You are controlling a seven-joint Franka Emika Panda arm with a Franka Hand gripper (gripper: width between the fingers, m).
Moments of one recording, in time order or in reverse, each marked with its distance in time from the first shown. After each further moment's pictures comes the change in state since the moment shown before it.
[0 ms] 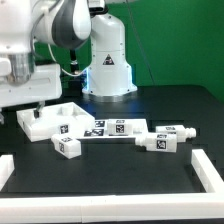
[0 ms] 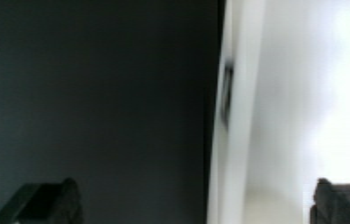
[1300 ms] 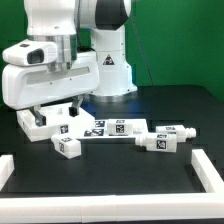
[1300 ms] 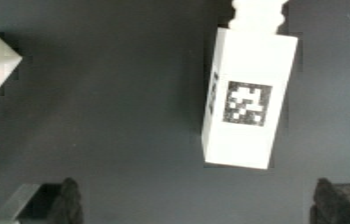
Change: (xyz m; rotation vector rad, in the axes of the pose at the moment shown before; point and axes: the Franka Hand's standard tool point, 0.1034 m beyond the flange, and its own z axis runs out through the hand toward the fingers) arm 0.156 -0.027 -0.081 -0.038 0.111 -0.231
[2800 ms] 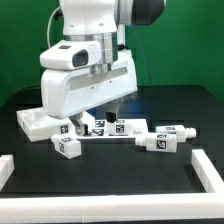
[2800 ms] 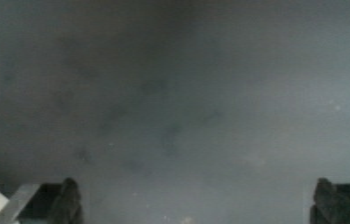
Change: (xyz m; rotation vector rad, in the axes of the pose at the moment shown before) arm 0.128 -0.025 -0.010 0.031 0.051 -0.119
